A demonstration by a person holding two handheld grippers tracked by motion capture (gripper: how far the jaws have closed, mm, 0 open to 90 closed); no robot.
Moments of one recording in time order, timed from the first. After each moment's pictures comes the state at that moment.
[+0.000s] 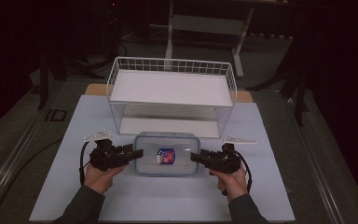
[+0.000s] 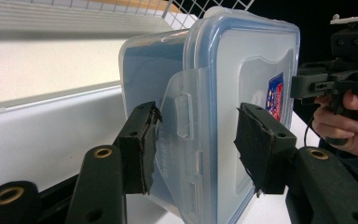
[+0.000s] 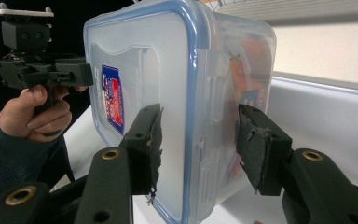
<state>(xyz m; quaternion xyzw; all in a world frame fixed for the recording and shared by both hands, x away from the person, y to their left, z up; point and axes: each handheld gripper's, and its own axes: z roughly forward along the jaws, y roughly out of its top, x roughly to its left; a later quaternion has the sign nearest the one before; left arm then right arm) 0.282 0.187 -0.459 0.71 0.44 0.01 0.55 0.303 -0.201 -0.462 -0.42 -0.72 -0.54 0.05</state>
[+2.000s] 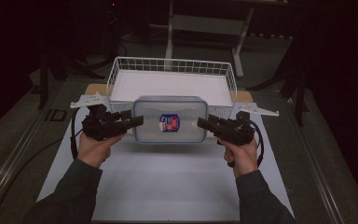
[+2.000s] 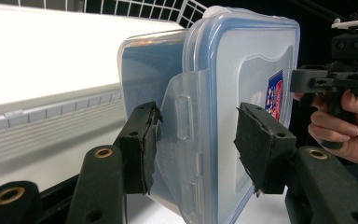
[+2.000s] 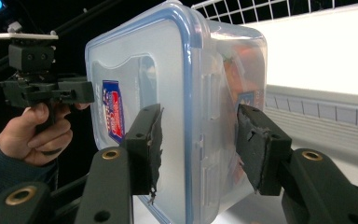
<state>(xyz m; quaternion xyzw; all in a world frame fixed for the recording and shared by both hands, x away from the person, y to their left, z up) 0.307 0.184 -0.352 0.71 0.40 0.07 0.58 0.328 -0.204 -0.359 -0.38 -0.69 -0.61 -0.02</state>
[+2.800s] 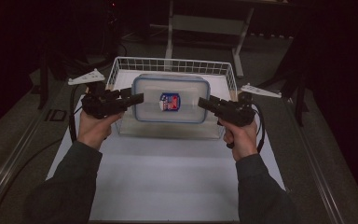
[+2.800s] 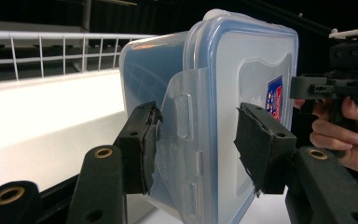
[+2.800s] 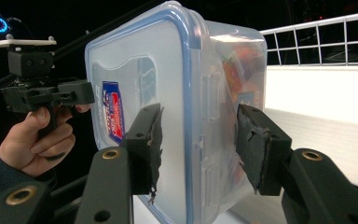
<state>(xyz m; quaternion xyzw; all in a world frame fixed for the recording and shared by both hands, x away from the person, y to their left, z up) 0.341 0.187 -0.317 0.70 0.37 0.11 0.60 0.361 -0.201 -0.329 -0.37 -0.68 -0.63 -0.03</state>
